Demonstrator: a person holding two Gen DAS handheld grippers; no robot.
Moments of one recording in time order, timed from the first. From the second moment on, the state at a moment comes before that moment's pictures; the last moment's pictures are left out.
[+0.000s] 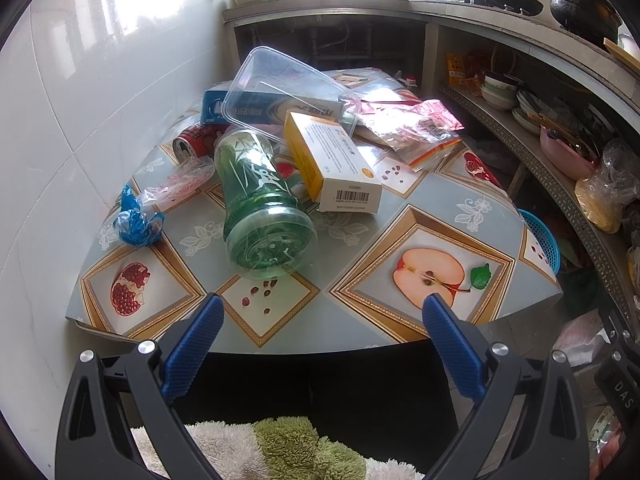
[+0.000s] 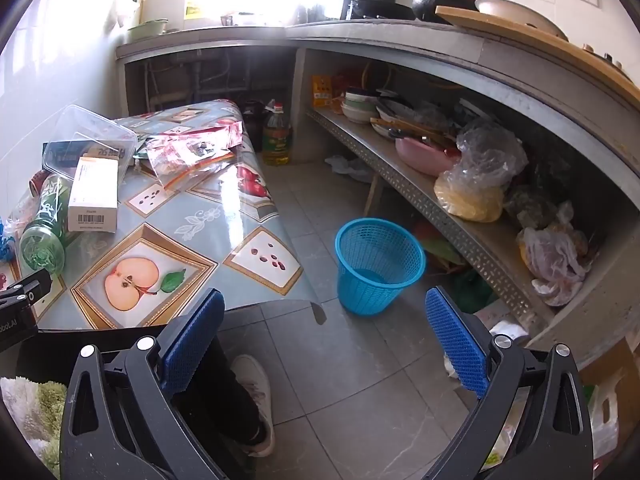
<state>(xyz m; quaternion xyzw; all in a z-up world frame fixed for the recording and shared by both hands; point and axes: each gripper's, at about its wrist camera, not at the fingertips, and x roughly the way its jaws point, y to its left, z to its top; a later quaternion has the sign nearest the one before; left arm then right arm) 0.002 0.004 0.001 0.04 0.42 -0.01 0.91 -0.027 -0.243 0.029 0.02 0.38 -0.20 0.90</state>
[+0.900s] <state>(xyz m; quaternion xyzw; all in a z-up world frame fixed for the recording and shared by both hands) 0.011 0.002 -0.006 0.01 0.44 -0.06 0.89 -0.011 -0.236 0.032 0.02 0.37 -0.20 0.91</state>
